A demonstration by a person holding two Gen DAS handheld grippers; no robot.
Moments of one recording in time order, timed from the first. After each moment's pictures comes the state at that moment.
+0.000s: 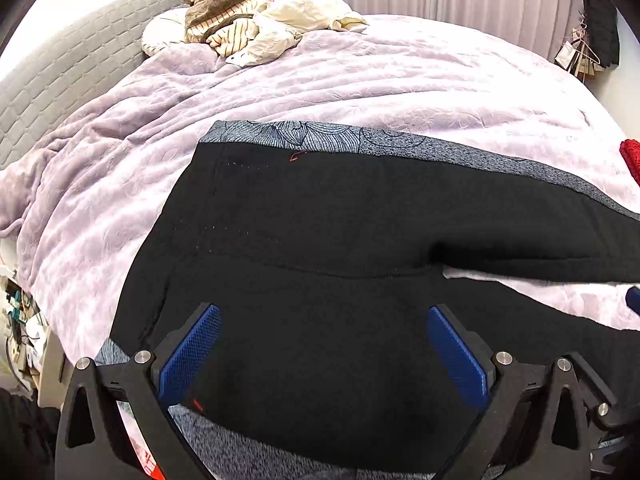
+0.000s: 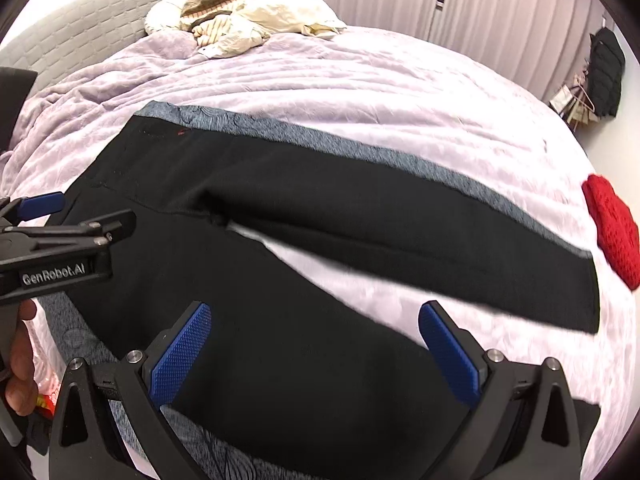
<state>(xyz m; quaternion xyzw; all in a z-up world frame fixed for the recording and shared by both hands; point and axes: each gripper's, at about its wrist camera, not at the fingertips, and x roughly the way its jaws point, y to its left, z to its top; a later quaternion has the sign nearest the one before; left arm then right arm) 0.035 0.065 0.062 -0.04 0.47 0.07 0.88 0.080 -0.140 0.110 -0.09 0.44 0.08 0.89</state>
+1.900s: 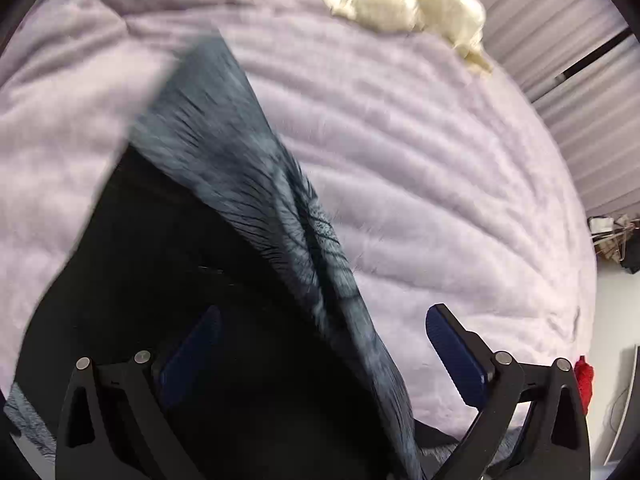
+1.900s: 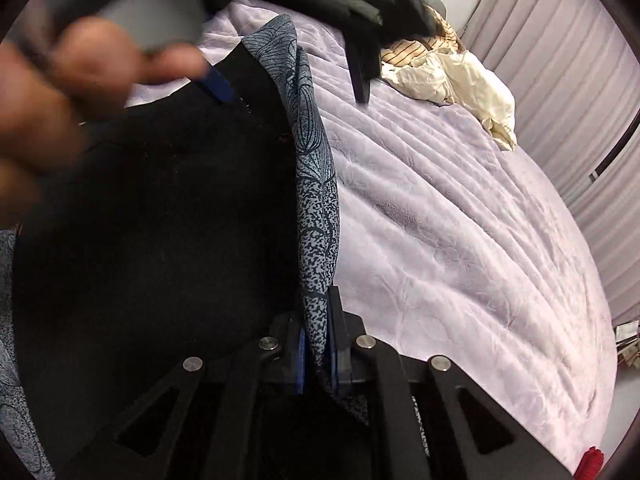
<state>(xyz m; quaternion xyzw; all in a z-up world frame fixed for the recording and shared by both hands) 0.219 0.179 0.044 -0.33 0.52 0.13 0.77 0.187 -0.003 0.065 -0.34 0.36 0.31 0.81</state>
